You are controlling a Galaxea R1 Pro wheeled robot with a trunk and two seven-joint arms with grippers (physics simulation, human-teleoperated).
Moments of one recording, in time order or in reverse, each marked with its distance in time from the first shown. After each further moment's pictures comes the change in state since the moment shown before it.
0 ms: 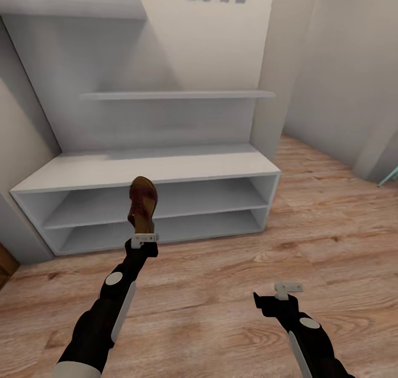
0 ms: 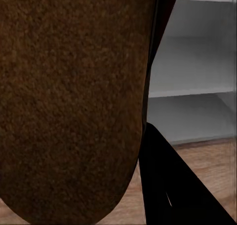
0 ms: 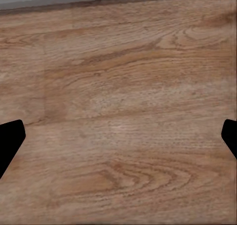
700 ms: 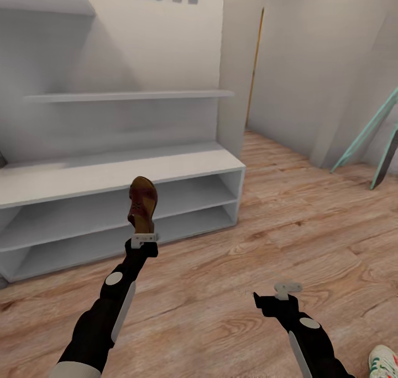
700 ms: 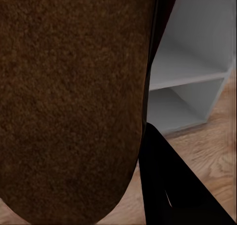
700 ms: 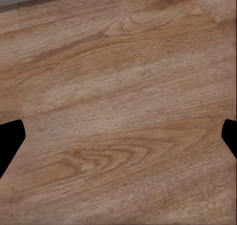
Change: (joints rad) left arm 0.000 0.000 0.000 0.000 0.000 0.000 0.000; right arm 0.000 -0.001 0.000 0.000 0.000 0.000 0.000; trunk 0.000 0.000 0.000
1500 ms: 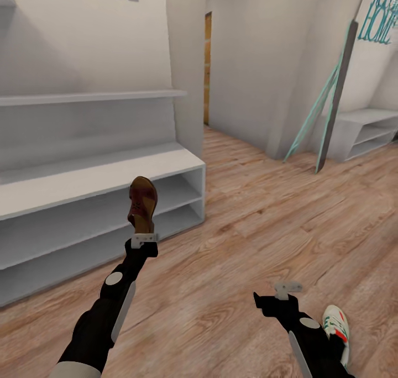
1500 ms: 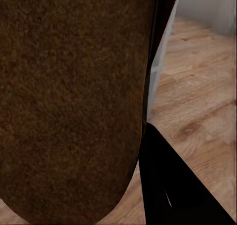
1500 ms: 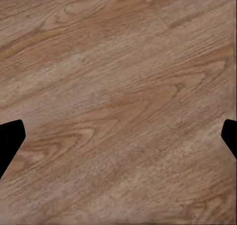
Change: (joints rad) left arm 0.000 0.000 0.000 0.000 0.000 0.000 0.000; right arm 0.000 0.000 0.000 -0.001 0.000 0.000 0.000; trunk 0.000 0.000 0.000
